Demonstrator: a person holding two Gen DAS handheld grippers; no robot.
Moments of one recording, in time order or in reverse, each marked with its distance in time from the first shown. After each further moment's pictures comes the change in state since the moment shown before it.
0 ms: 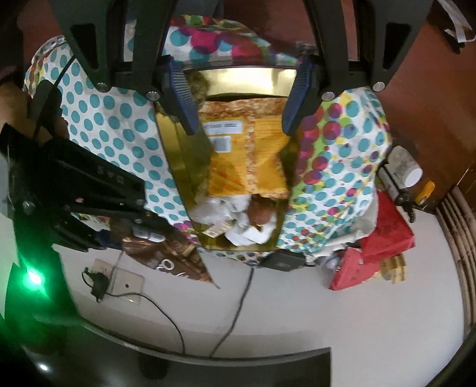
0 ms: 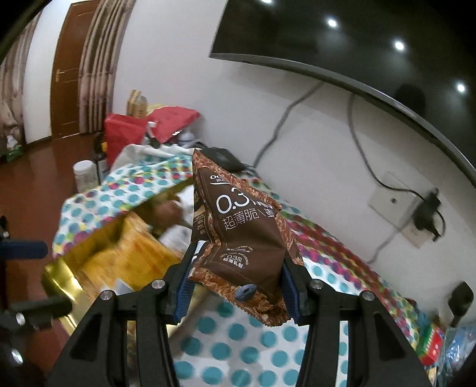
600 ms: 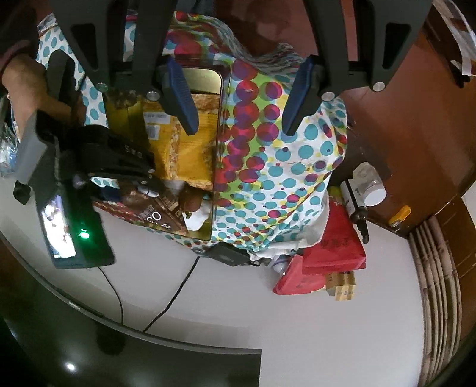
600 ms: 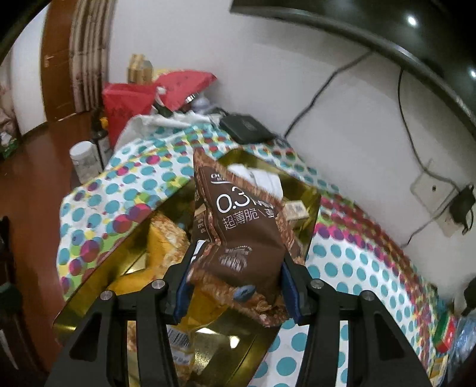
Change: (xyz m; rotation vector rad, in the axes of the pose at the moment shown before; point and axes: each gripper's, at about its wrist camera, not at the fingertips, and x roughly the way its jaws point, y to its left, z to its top) left arm -0.019 0.075 -0.003 -0.158 -0.029 0.083; right arm 0.070 0.062 0.019 0.051 0.215 0.011
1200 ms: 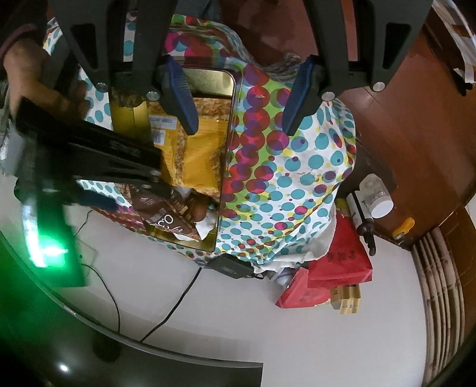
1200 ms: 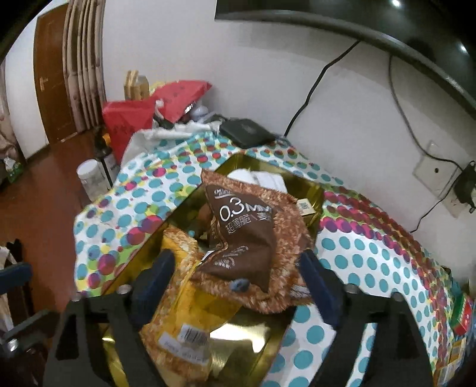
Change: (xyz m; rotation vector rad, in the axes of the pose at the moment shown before) left arm 0.009 -0.009 0.005 -0.023 0.061 -0.010; right arm -0.026 -0.008 -0.001 0.086 -0.055 0.058
